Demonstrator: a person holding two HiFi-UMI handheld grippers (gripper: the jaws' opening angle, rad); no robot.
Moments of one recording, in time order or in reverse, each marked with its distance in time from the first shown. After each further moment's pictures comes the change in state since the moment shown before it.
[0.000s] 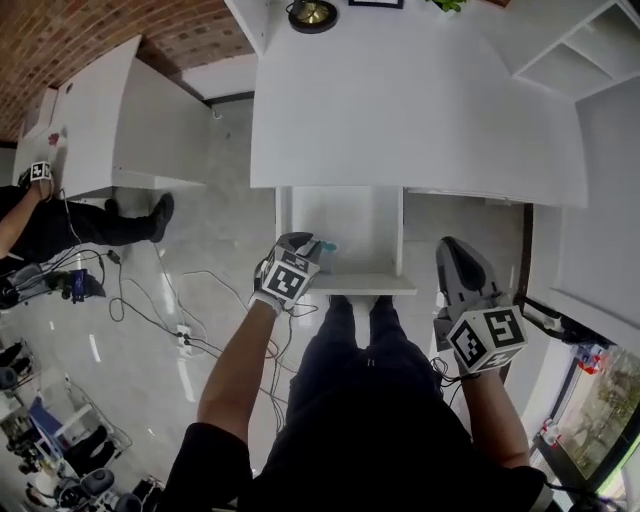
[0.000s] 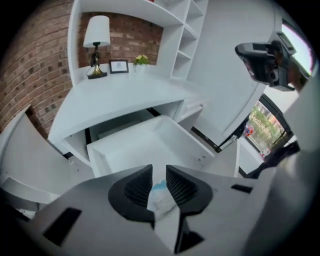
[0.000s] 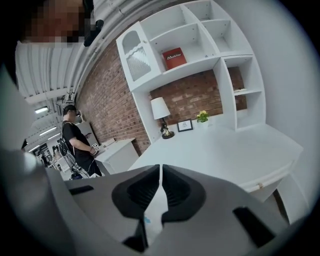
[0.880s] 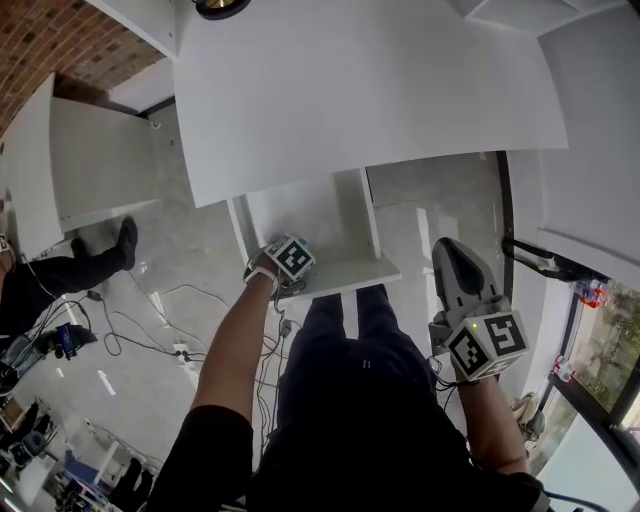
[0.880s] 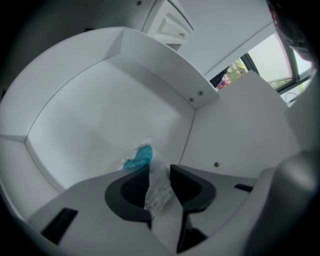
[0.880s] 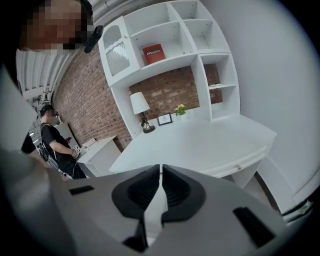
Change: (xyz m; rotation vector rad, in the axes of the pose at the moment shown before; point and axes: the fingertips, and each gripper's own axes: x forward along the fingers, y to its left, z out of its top) left arm 0.132 -0.043 -0.107 0.276 0.577 -0.331; right arm -0.021 -0.047 -0.039 0.127 0.048 -0.207
